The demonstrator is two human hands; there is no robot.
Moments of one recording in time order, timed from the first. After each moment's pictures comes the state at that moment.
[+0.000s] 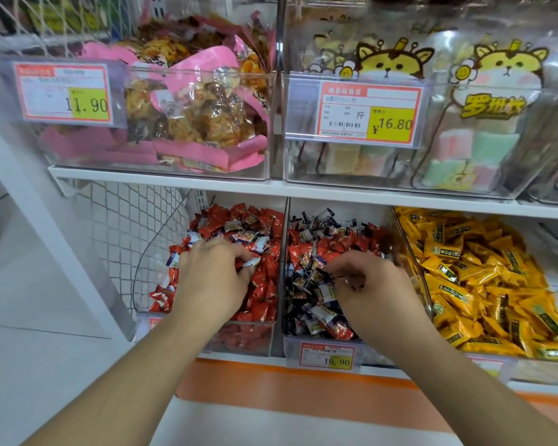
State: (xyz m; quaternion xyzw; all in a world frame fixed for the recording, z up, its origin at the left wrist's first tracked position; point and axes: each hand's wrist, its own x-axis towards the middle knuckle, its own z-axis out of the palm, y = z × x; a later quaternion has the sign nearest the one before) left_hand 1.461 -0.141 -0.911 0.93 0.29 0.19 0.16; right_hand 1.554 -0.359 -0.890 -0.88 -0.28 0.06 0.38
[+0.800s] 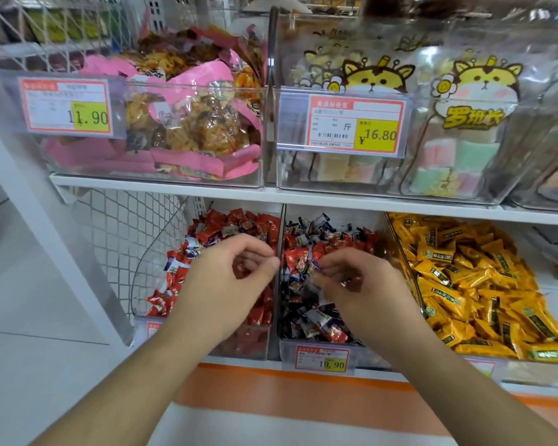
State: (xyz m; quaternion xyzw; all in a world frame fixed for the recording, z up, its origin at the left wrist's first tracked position) left_hand 1.440 -0.173 -0.879 0.84 0.18 0.25 0.45; right_hand 1.547 -0.362 -0.877 -0.85 -0.30 0.04 0.43
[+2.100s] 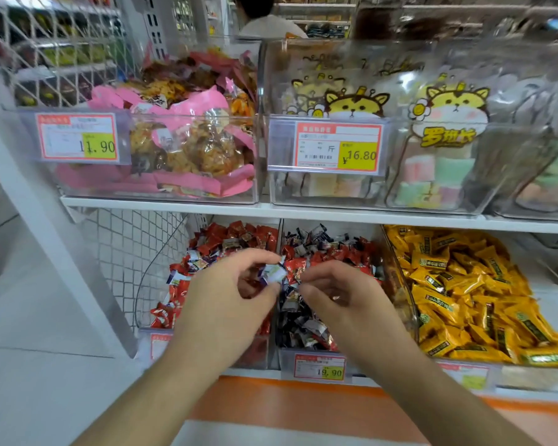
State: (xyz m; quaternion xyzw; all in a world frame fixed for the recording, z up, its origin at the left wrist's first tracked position) left_hand 1.428 -0.192 -0.864 0.86 0.21 0.25 0.39; right_hand 1.526 -0.356 -0.870 -0.79 -0.30 0.12 0.52
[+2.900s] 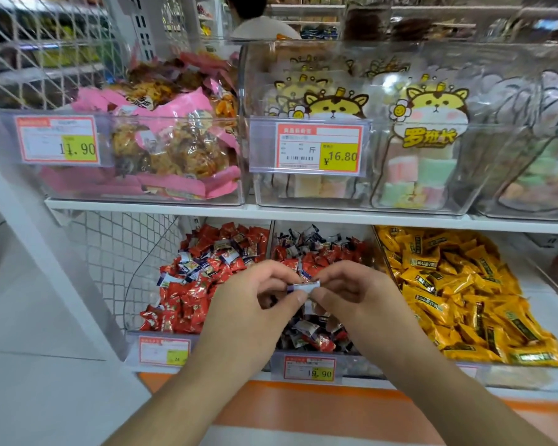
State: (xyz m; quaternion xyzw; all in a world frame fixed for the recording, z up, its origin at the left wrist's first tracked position) left_hand 1.444 -0.231 -0.866 0.84 0.17 0.21 0.48; right_hand 1.548 -0.380 -0.870 -0.76 -0.26 0.16 0.57
